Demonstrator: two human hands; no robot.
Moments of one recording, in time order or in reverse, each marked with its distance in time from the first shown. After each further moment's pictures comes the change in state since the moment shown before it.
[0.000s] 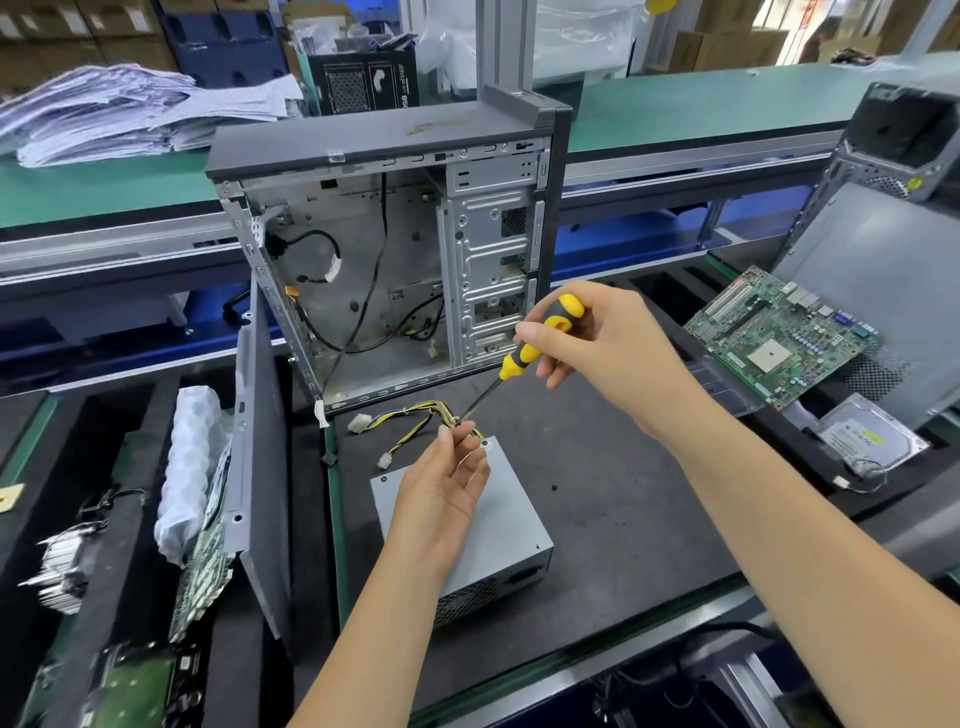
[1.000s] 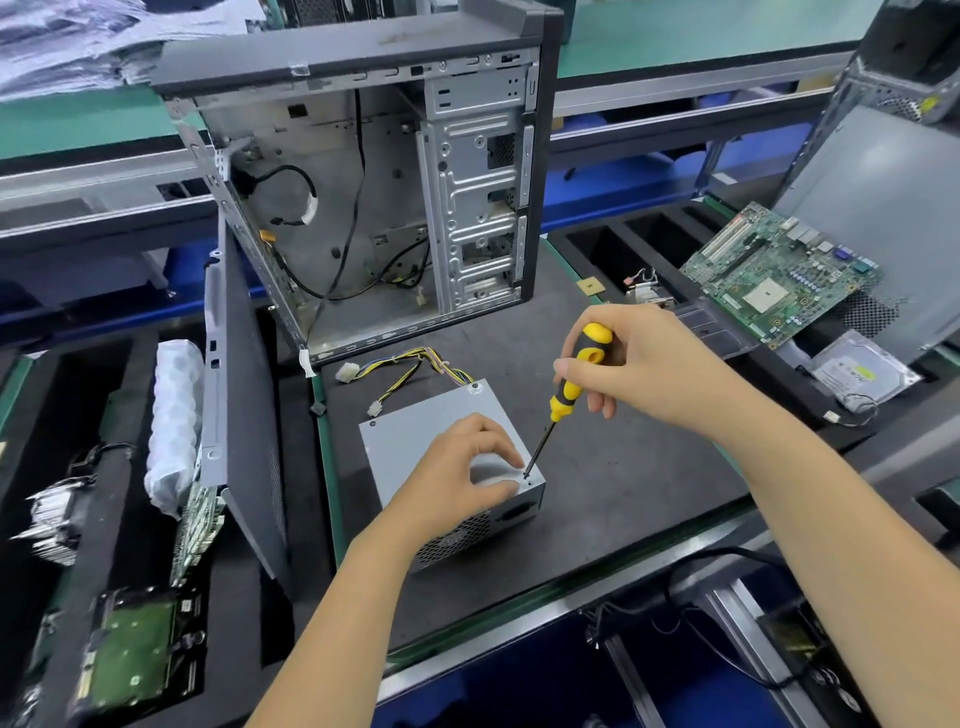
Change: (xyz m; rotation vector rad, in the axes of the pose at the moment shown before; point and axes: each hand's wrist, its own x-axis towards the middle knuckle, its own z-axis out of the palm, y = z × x) left_hand -0.023 -0.002 -0.018 1.512 -0.528 0.326; right_hand -0.054 0.028 -0.020 -0.379 -0.194 0.147
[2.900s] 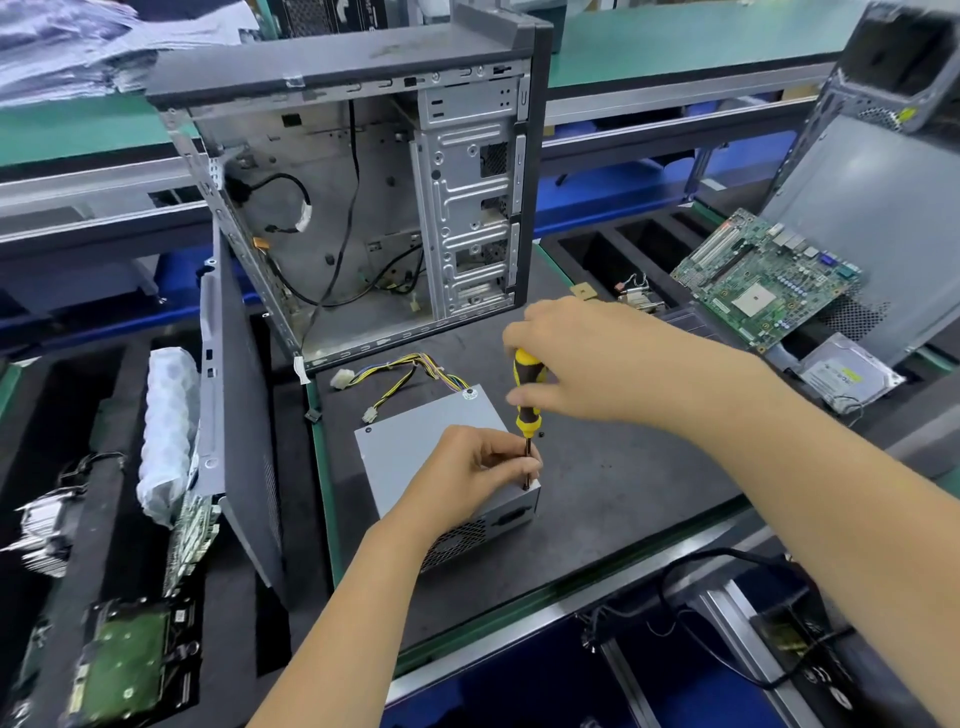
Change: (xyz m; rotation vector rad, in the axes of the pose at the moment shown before) left_hand 0.009 0.016 0.005 -0.275 -0.064 0.011; right_hand 0.016 -0.061 0.004 -0.917 -0.274 -0.181
